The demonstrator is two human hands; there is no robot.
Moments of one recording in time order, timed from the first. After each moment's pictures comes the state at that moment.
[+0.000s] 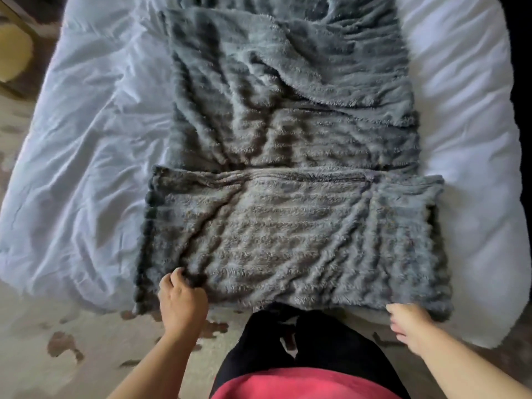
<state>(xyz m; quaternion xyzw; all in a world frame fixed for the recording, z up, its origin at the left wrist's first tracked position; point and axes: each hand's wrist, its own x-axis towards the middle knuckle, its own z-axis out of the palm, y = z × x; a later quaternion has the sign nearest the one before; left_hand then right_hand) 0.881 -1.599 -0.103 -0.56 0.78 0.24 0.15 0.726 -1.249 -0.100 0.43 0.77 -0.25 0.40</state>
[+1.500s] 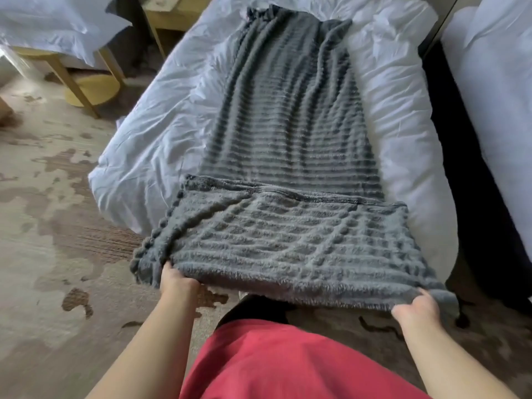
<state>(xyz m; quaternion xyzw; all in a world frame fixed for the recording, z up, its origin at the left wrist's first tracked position) 1.149 -1.489 -0.019 -0.64 0.11 0.72 -0.22 0.988 -1.115 0.007 0.59 0.33 -0.73 0.06</state>
